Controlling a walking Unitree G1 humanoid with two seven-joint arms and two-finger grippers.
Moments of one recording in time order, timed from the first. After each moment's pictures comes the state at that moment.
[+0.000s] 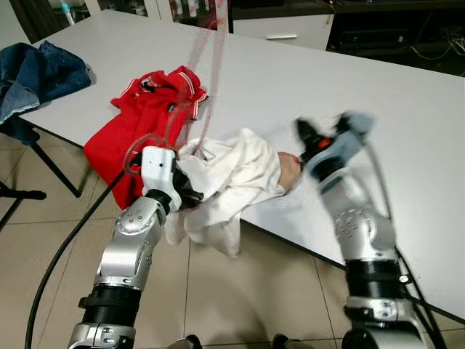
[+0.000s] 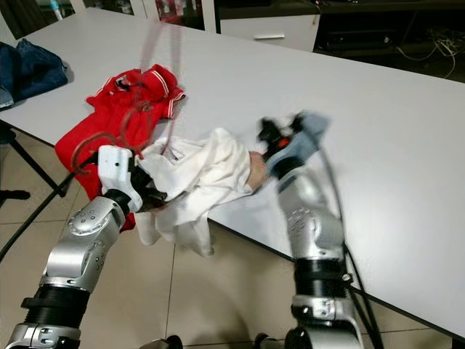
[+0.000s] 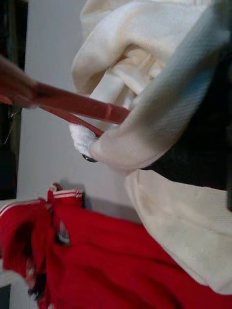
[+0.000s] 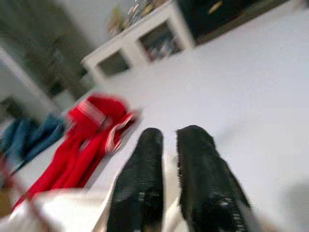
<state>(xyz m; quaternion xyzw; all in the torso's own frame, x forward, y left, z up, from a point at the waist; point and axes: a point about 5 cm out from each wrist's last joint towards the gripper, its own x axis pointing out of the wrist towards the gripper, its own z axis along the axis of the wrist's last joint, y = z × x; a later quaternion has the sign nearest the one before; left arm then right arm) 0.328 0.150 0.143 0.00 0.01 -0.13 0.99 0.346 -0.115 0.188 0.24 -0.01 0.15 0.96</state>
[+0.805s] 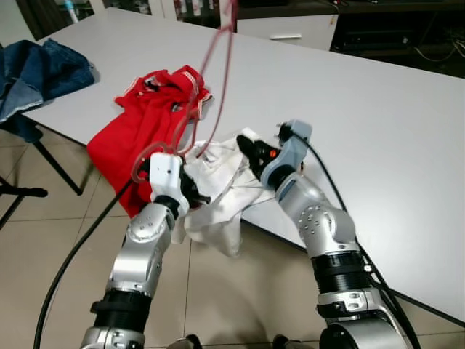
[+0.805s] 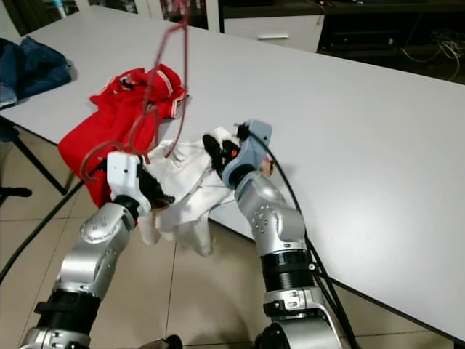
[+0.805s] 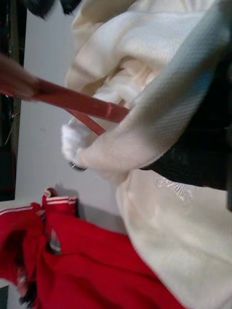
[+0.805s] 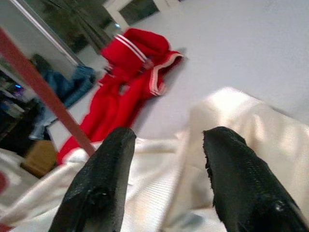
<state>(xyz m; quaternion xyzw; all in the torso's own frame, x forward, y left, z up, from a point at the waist) 0.323 0.135 0.126 -0.01 0.01 -0.14 0.99 0.349 -0.056 0.170 0.25 0.09 0.20 0.94</state>
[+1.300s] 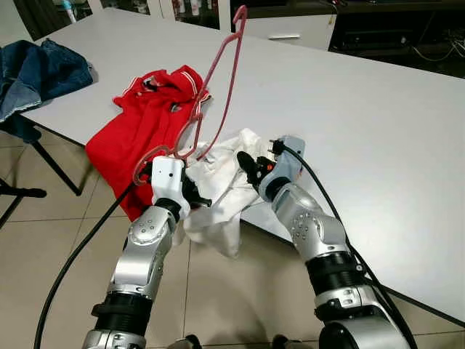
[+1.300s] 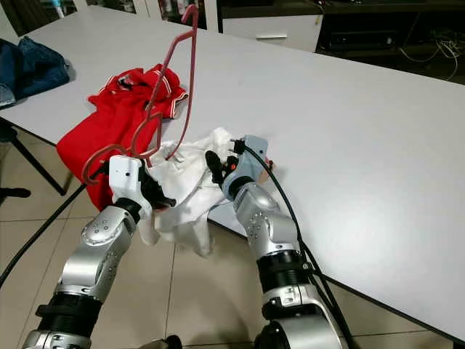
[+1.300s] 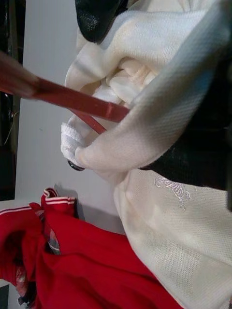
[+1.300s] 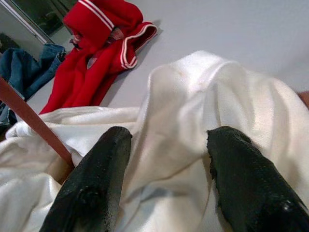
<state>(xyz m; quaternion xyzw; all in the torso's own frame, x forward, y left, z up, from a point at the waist) 0.323 0.134 0.125 0.00 0.01 -0.14 0.99 0.354 -0.054 0.146 0.23 0.12 0.17 0.95</state>
